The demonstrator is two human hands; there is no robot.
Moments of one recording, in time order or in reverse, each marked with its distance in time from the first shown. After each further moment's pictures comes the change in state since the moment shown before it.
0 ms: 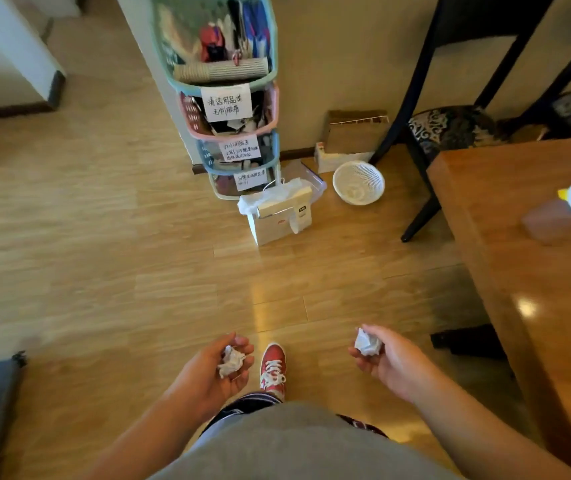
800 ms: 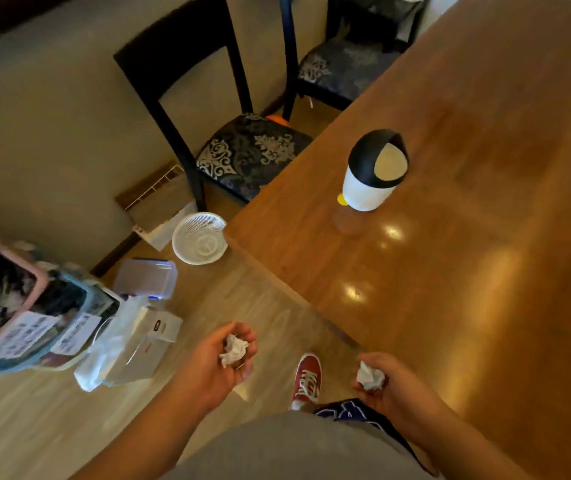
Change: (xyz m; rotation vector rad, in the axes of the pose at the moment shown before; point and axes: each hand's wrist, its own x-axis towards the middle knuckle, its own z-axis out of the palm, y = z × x) left_hand 0.151 0.064 0.427 0.633 -0.259 -0.170; right_hand 0.028 -0.146 -0.200 0.640 0.281 -0.107
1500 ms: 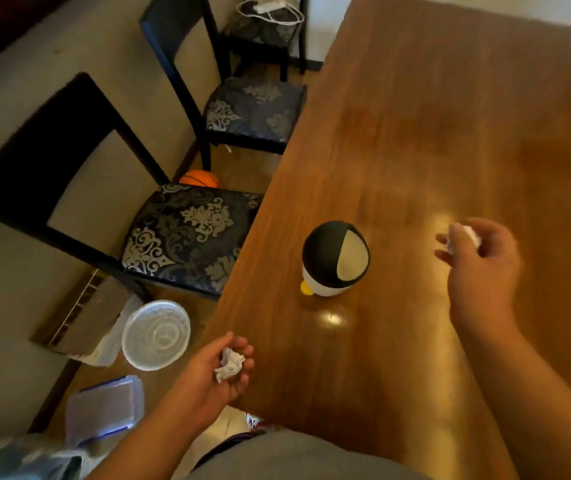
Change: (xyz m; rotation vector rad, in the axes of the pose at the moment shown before) left_hand 0.115 0.187 0.136 0.335 -0.205 -0.113; right_hand 0.018 -0.292 0.031 0.089 0.808 -1.066
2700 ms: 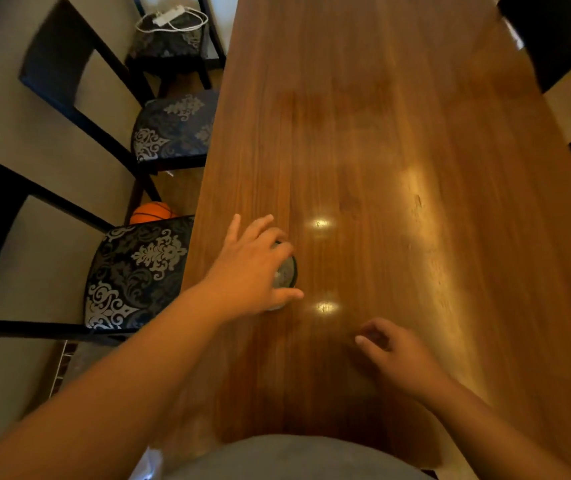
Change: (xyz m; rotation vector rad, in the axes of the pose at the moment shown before) left_hand 0.054 0.070 0.223 2.383 -0.226 1.203; right_hand -0.047 0.131 -0.085 -0.547 -0.705 0.255
